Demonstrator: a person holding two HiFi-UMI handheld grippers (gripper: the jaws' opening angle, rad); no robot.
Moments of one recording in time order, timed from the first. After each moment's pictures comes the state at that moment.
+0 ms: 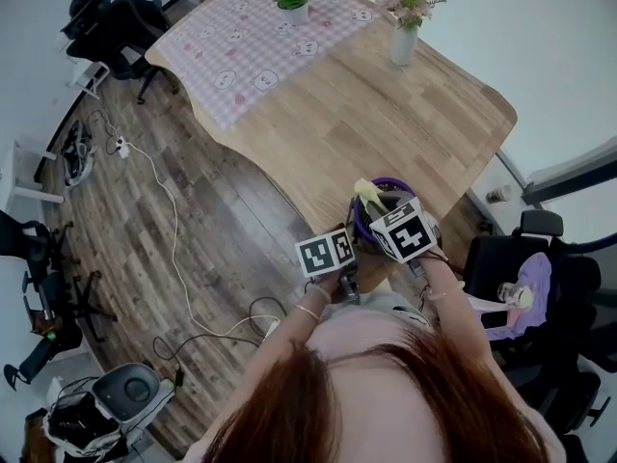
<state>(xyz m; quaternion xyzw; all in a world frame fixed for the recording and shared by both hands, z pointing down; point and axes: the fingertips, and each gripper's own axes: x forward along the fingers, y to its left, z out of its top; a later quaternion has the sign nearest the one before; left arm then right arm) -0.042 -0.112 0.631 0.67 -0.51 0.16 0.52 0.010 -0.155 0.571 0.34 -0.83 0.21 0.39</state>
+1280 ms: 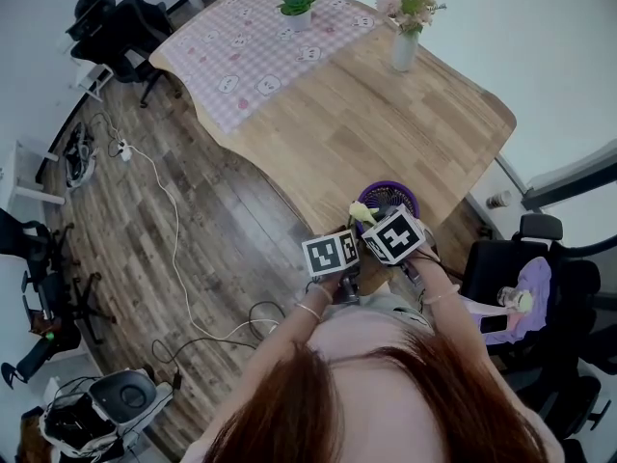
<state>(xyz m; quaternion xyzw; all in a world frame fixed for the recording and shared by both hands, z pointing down) -0.041 -0.112 0.632 0.67 -0.51 0.20 0.50 -0.001 -0.119 0.596 0.27 -0.80 0.26 0.46</state>
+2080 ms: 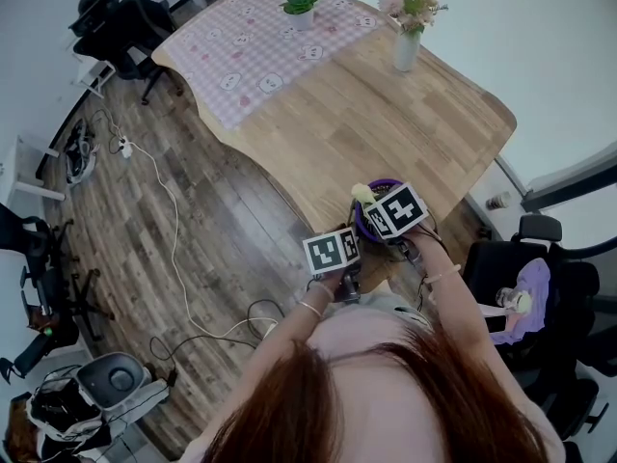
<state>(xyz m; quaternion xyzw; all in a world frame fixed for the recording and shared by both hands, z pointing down) -0.043 -0.114 0.631 0.67 -0.52 0.19 0.50 0.002 -0.158 0.594 0.29 -0.80 0.30 0.44</state>
